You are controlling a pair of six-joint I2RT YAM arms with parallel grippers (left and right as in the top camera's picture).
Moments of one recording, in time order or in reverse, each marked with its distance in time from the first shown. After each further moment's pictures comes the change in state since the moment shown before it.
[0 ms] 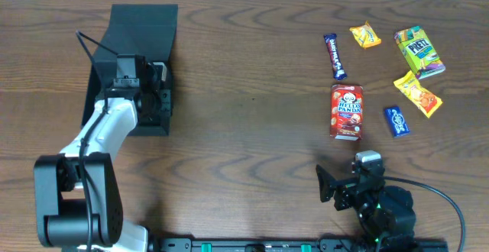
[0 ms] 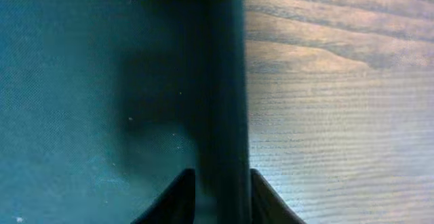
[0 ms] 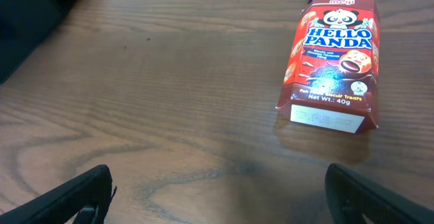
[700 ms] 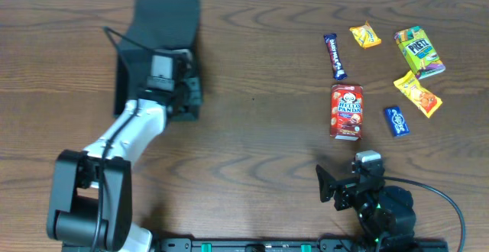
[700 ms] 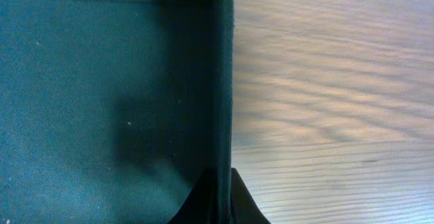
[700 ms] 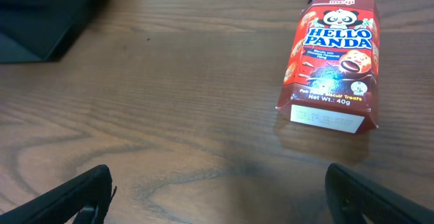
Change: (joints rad) left arm -0.252 0.000 0.000 0.241 -0.062 -0.332; right arm 0.000 0.000 0.000 0.000 0.000 0.000
